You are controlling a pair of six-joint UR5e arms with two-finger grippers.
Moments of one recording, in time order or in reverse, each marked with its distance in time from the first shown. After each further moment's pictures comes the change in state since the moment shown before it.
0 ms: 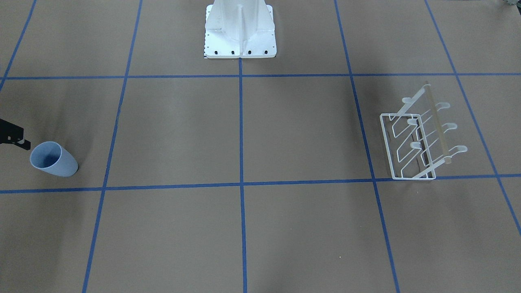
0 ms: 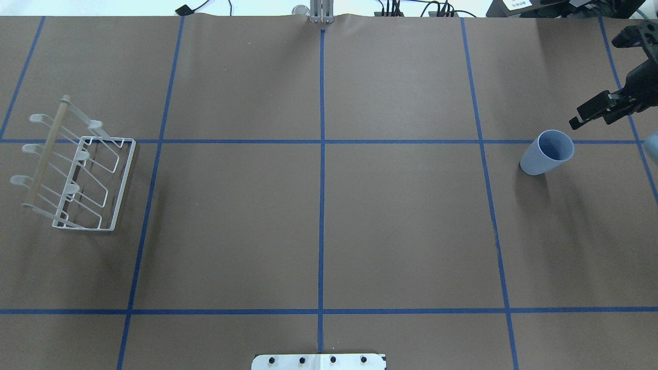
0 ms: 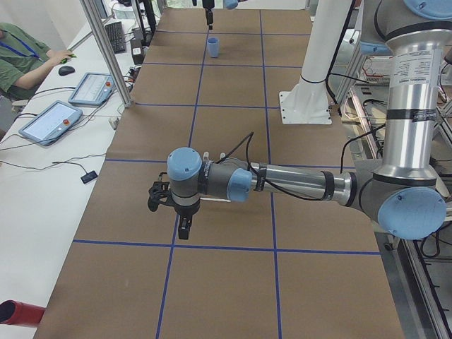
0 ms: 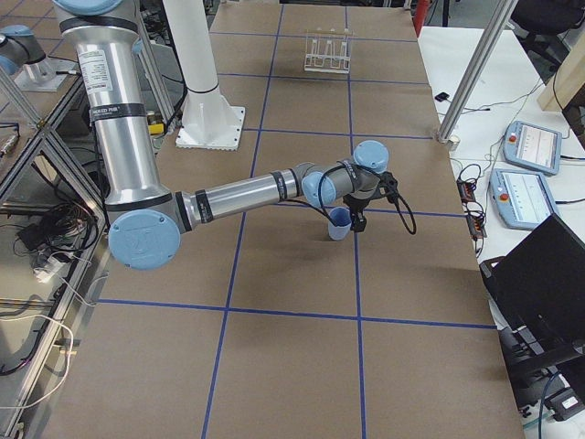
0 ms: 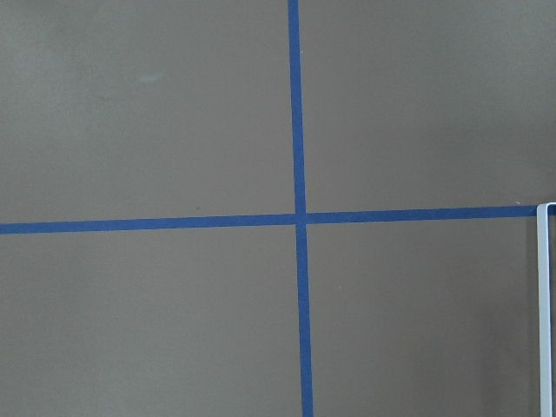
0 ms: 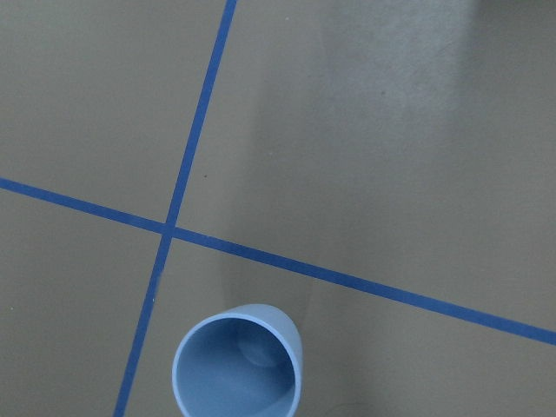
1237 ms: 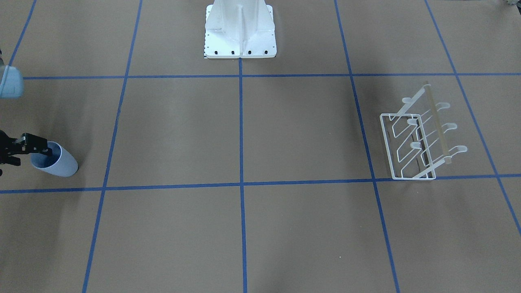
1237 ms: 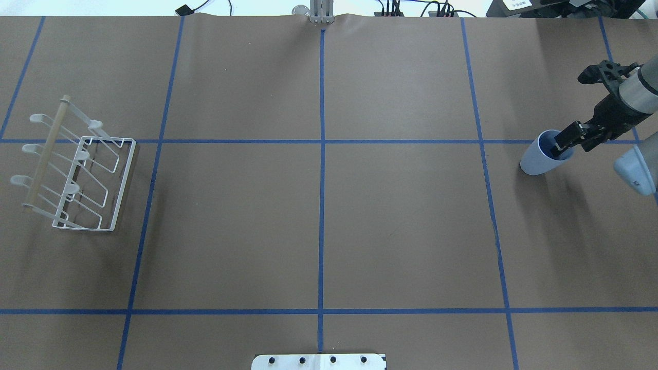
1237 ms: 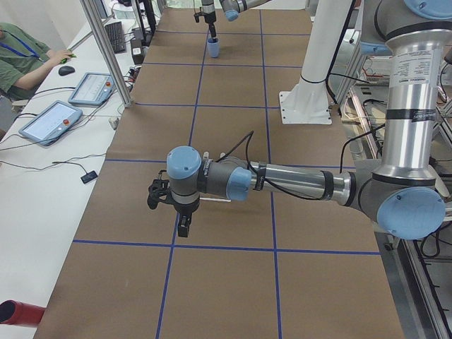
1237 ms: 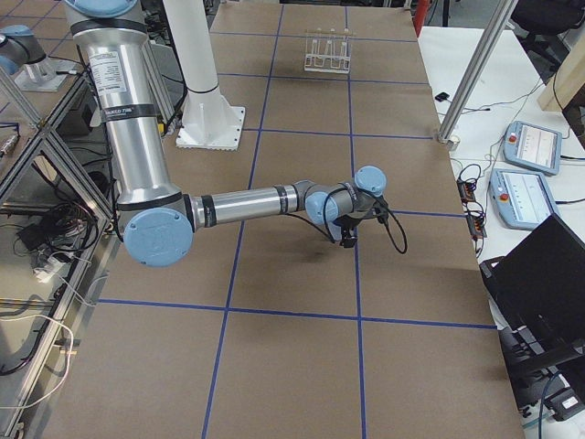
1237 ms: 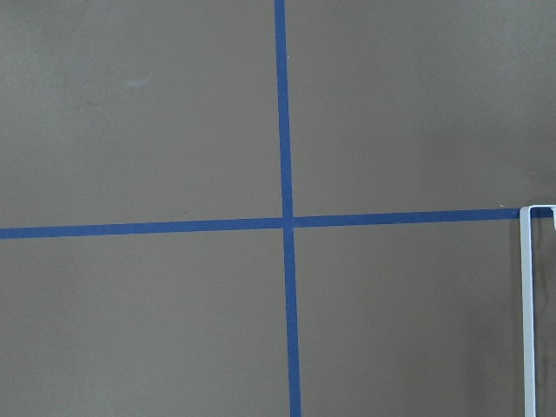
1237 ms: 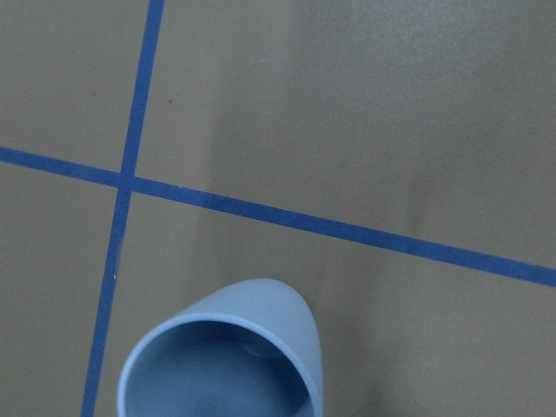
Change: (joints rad) left arm 0.000 -0.005 -0.003 0.000 -0.016 0.000; right arm -0.089 0.011 -0.137 0.069 -0.002 0.006
